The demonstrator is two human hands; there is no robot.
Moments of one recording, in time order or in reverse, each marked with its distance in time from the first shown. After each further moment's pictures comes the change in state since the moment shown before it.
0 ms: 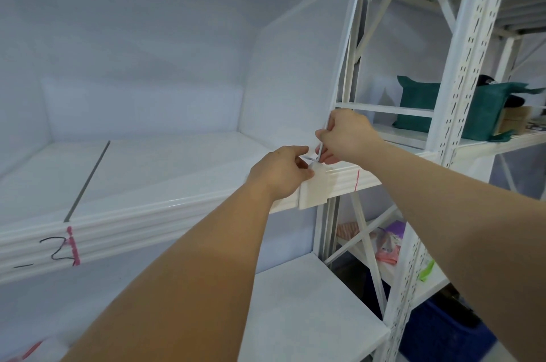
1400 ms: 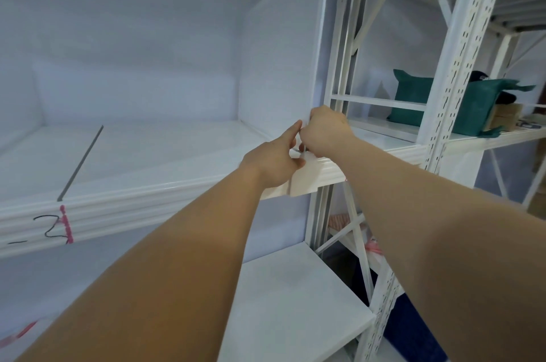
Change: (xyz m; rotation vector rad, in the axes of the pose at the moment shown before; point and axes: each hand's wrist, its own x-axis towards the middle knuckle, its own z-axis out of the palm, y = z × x) left_hand -0.008 0.001 -0.003 0.079 -0.050 0.054; right_hand -0.001 -0.009 0.019 -0.201 0.006 0.014
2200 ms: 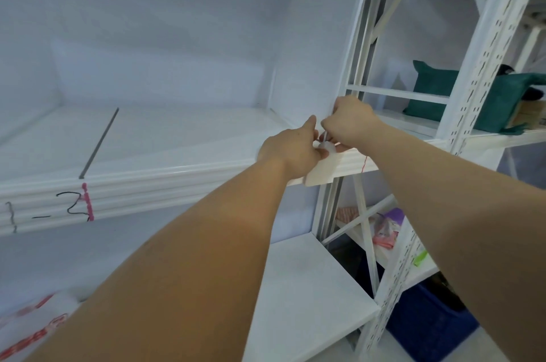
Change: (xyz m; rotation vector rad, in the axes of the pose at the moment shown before) left_hand 0.002 0.002 0.005 0.178 0.049 0.026; right_hand -0.013 -0.004 -0.008 0.119 -0.055 0.074
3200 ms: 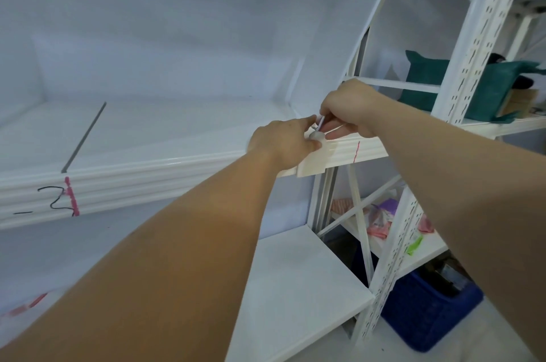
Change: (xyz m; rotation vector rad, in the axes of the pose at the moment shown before) left_hand 0.000 0.001 0.001 0.121 0.003 0.001; right_hand 0.001 0.005 -0.018 0.309 -0.107 0.123
